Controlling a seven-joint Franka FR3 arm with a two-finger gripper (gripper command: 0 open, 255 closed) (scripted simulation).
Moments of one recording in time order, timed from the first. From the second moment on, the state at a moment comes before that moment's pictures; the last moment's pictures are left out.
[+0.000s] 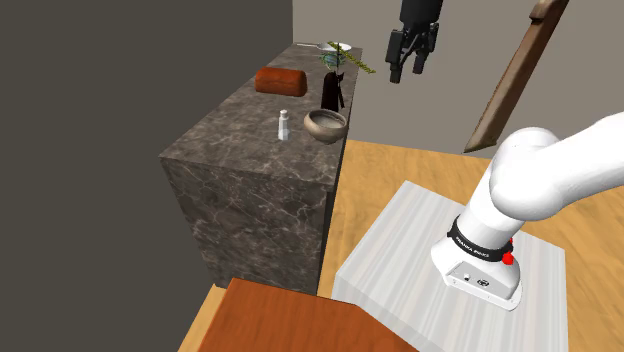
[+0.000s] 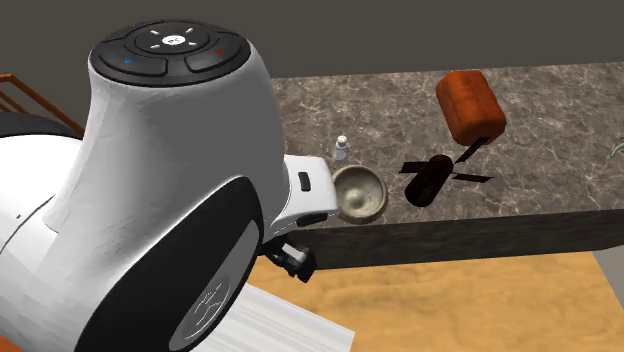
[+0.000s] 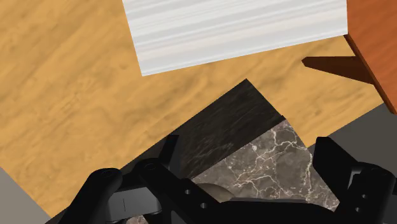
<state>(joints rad) 0.01 -0.77 -0.07 -2.33 -0.07 1.50 0.16</state>
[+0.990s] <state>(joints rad) 0.04 -0.33 -0.13 -2.20 -0.03 1.84 0.06</state>
